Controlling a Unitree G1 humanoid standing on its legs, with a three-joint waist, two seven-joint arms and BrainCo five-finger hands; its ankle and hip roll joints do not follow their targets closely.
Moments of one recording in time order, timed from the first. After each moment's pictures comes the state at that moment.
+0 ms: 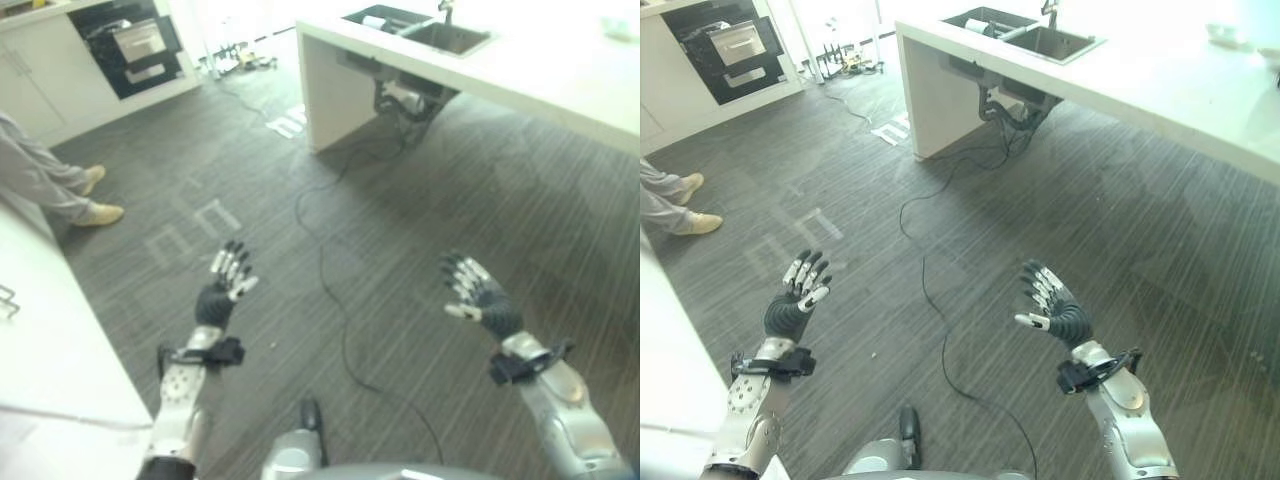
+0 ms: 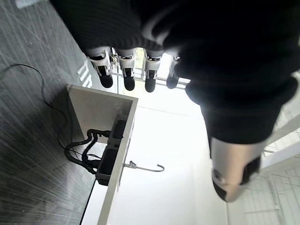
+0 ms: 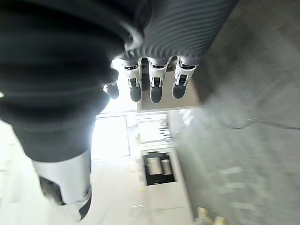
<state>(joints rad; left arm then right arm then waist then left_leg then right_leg) 0.09 0.36 -0.01 0.05 -0.55 -0.27 -0.13 0.16 -0.37 0.05 -0.16 0.45 -0.15 0.30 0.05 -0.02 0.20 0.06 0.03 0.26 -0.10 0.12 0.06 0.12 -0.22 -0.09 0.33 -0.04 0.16</state>
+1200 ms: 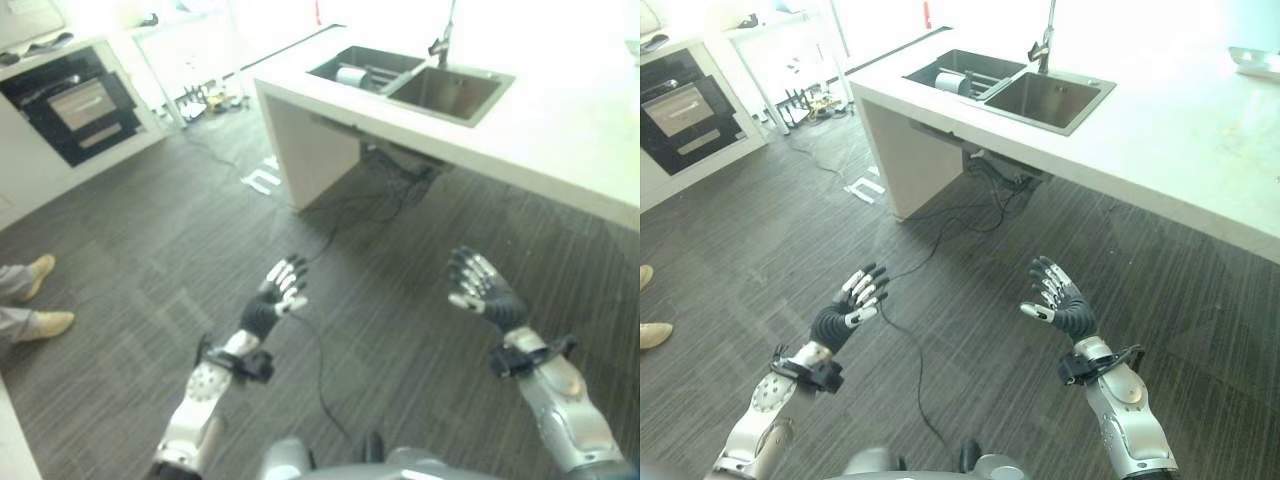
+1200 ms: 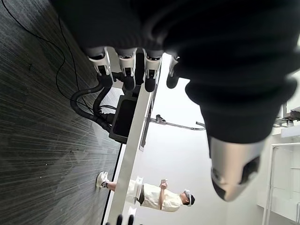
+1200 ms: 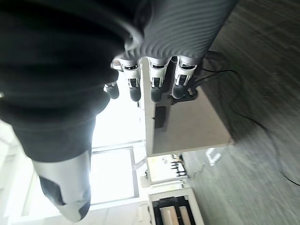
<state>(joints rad) 0.22 0.41 -0.17 -0.07 -0.57 -0.16 -0.24 0.09 -0.47 0.06 -0.06 0.47 -0.12 0.25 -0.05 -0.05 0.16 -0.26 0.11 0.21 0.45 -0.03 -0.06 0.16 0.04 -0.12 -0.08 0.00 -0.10</state>
